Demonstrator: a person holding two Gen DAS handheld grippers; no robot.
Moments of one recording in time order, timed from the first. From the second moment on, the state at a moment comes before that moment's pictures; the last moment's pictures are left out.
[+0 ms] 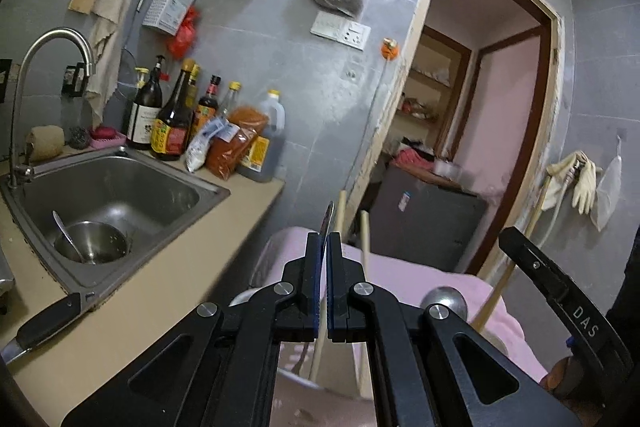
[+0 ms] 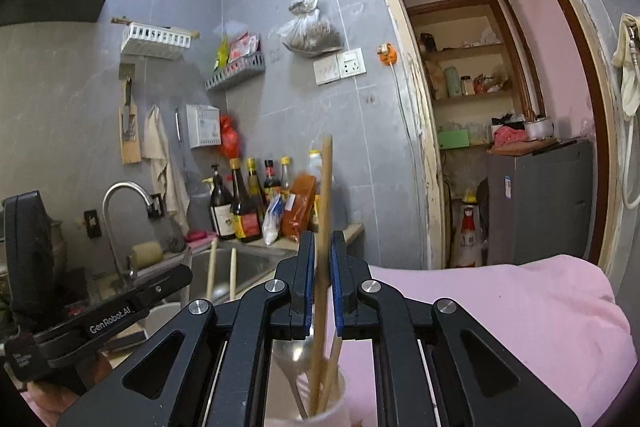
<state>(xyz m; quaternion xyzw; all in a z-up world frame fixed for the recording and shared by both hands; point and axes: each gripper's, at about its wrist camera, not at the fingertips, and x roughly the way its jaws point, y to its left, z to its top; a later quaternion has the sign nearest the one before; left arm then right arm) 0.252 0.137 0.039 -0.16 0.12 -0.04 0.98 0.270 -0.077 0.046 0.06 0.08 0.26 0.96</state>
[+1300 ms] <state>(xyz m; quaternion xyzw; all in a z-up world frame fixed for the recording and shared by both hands) 0.195 -0.011 0.054 -0.03 0.15 -0.18 0.97 0.188 -0.250 0.055 0.00 0.06 0.16 0.99</state>
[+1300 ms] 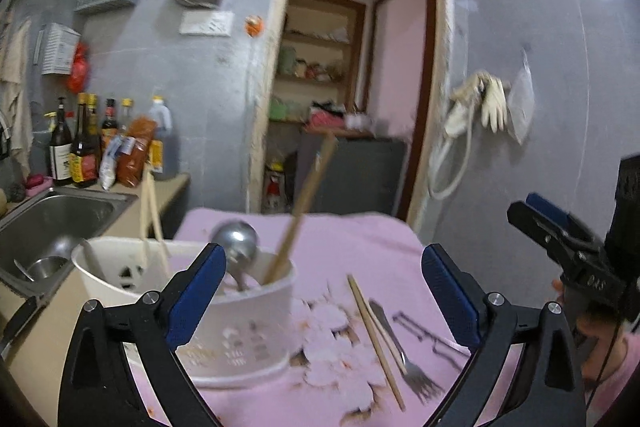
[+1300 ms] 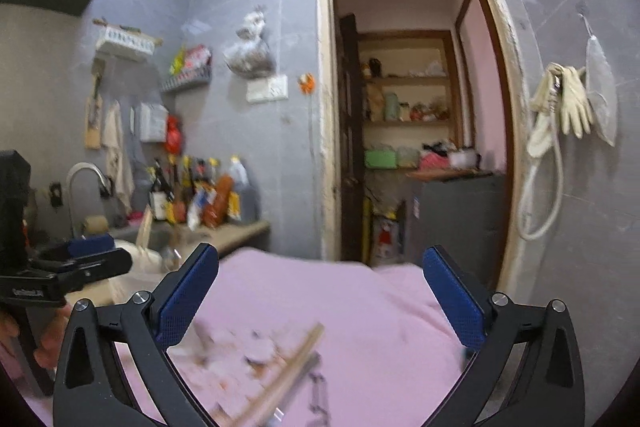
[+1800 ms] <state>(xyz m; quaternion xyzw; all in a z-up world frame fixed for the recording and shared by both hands) 0.227 -0.077 -0.011 0.04 0.30 -0.20 0.93 0.213 -0.282 -0.012 -0.03 0.26 0.15 0.95</state>
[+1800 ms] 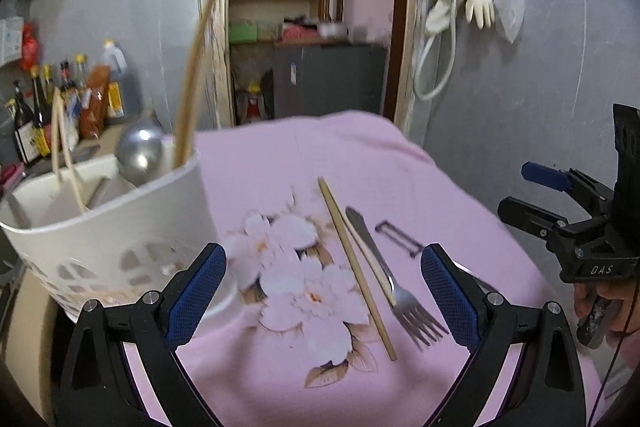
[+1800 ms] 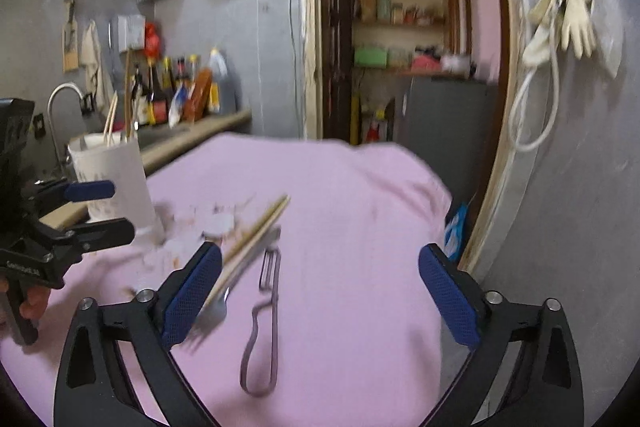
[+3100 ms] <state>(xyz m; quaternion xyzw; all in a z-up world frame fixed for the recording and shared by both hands) 0.338 -0.110 -0.062 -0.01 0.49 -0.23 0.84 0.287 -0.243 -0.061 -0.04 0.44 0.20 0.88</state>
